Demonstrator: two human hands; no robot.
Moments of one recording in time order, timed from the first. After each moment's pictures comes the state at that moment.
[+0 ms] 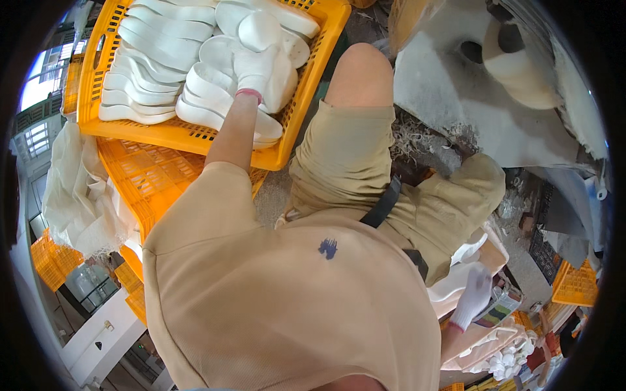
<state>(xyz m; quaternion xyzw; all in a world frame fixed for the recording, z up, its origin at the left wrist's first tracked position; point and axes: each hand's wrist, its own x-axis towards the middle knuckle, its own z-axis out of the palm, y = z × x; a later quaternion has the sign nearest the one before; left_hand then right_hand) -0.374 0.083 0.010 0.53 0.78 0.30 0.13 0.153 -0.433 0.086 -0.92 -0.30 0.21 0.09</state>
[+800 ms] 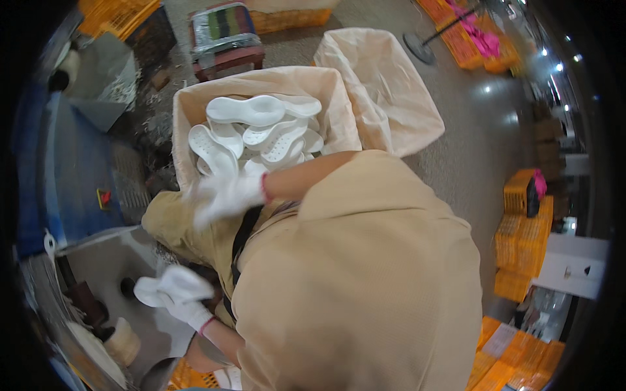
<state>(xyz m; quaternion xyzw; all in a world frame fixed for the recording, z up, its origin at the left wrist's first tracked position) -0.041 -0.036 -0.021 0.58 0.32 0.08 0.75 0.042 -0.426 0.076 -0.81 -0.16 0.15 0.54</state>
